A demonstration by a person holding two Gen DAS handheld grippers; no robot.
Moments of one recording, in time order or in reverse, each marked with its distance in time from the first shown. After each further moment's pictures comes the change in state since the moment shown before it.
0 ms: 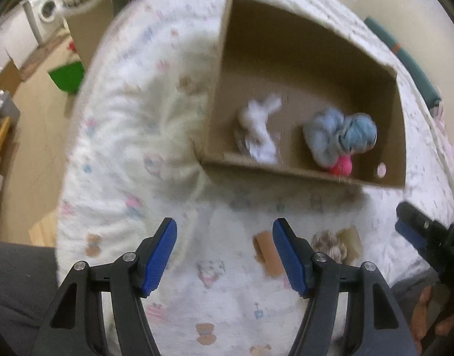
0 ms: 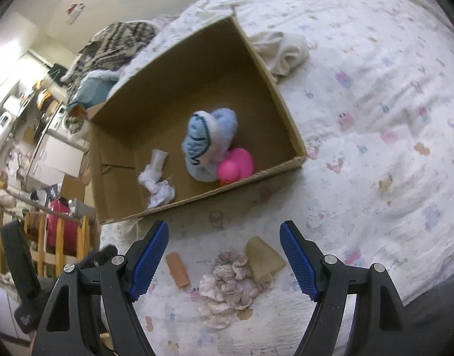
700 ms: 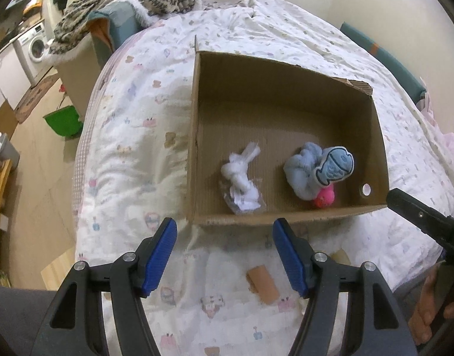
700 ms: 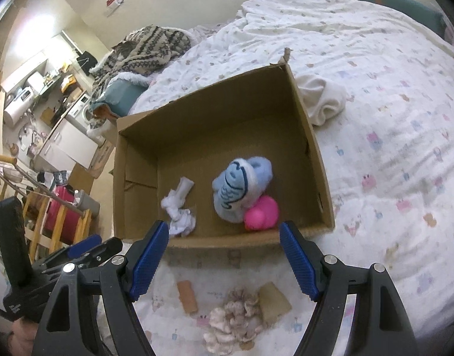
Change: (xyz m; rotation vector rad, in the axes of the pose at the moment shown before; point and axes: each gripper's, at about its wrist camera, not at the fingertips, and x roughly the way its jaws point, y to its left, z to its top) left arm -0.041 -0.018 0.026 0.121 -0.170 0.023; right arm -0.018 0.035 0.025 -0.178 -0.102 0.062
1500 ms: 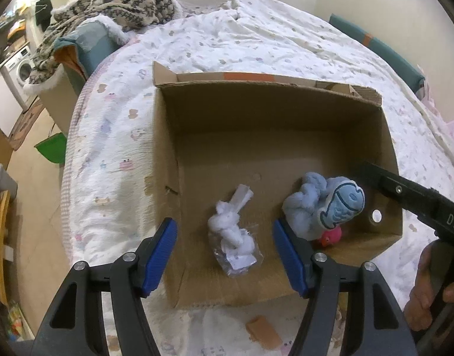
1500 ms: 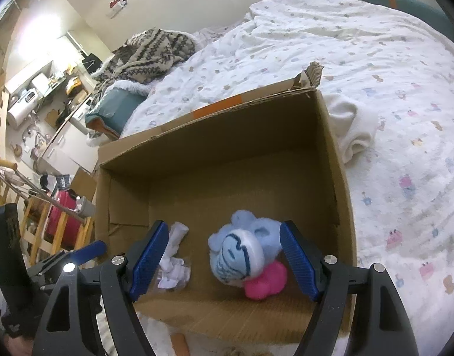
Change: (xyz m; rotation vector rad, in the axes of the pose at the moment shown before) left arm 0.037 -0.023 0.054 0.100 -0.025 0.011; right arm 0.054 -0.001 0.058 -0.039 -0.031 0.031
